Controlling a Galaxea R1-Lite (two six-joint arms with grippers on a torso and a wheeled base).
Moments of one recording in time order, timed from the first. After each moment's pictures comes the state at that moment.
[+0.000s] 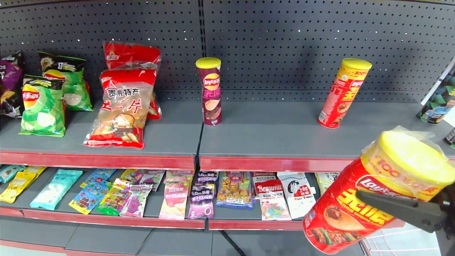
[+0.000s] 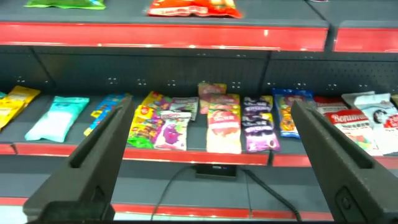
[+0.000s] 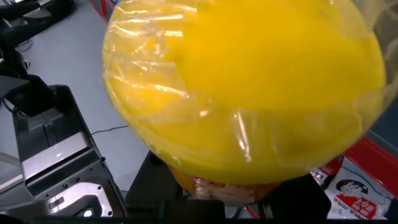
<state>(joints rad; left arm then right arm) 0.00 0.00 0.00 0.00 0.01 0.00 0.48 1.03 -0.52 -0.28 0.44 -0.09</state>
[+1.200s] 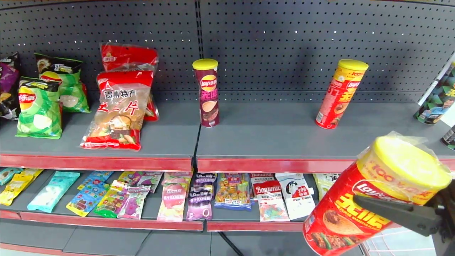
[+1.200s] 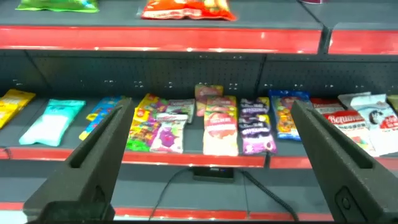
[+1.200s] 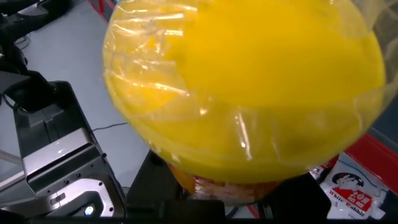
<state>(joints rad) 0.00 0.00 0.00 0.00 0.01 0.00 0.48 1.04 -0.51 -0.28 0.45 -0.09</state>
